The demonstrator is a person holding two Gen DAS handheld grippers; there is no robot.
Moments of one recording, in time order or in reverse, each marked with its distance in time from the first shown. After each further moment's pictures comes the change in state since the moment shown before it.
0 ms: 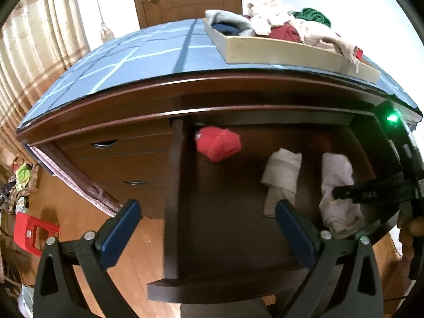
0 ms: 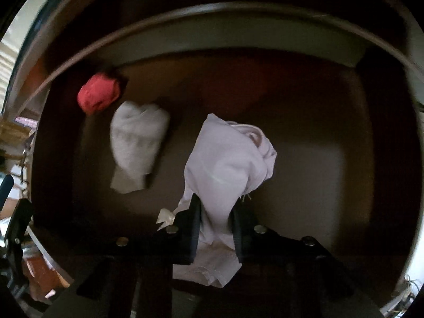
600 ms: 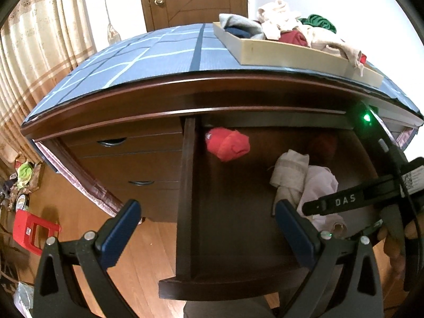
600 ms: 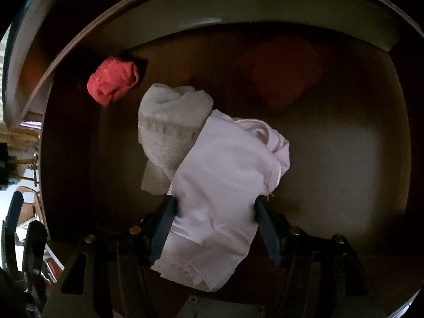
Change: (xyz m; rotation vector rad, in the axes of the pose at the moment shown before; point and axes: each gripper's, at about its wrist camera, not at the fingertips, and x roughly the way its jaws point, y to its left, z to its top) left arm -0.005 0.014 -0.011 -0.025 -0.043 0.026; right arm 0.039 0.033 0.009 0.040 0.134 0.086
